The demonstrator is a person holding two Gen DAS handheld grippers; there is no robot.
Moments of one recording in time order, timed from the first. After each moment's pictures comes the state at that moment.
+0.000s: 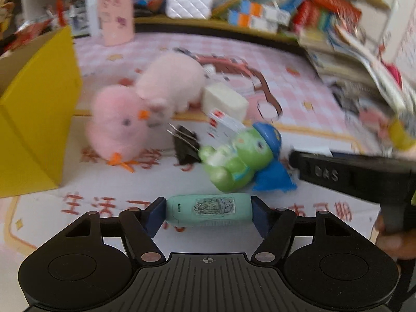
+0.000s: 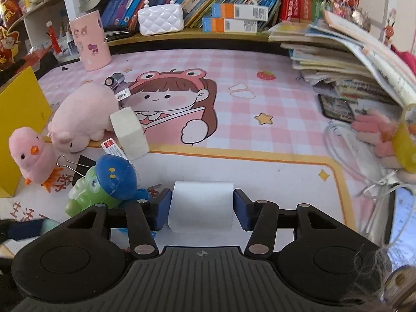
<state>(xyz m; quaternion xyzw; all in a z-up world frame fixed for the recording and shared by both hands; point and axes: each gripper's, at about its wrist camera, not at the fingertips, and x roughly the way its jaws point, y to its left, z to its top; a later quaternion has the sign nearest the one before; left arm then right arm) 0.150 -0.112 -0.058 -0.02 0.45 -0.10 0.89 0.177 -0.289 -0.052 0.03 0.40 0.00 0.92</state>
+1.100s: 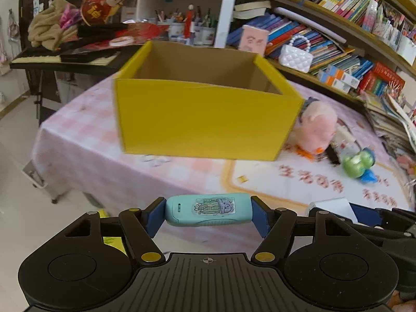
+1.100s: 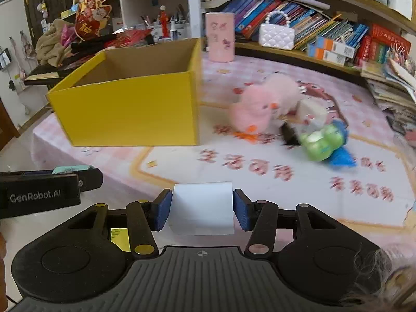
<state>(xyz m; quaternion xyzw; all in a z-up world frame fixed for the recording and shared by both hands) 0.036 0.142 -0.024 -0.08 0.38 0.00 0.92 0.040 -0.038 -0.019 0.00 0.38 0.10 0.92</state>
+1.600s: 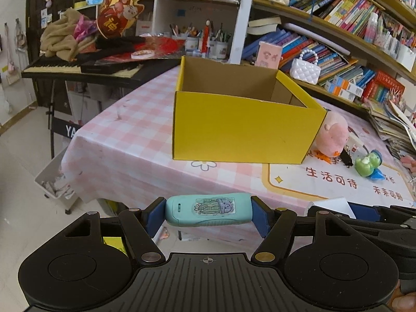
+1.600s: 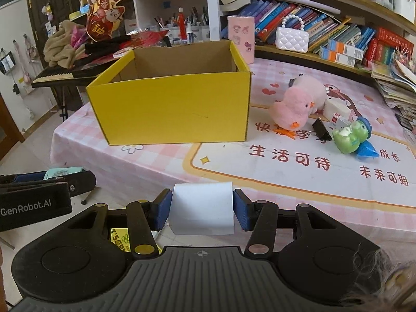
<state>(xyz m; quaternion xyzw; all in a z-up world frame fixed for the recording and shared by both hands) 0.003 0.198 -0.013 -0.07 0.35 0.00 0.93 0.013 0.025 -0.013 0.00 0.37 0.09 0.92</state>
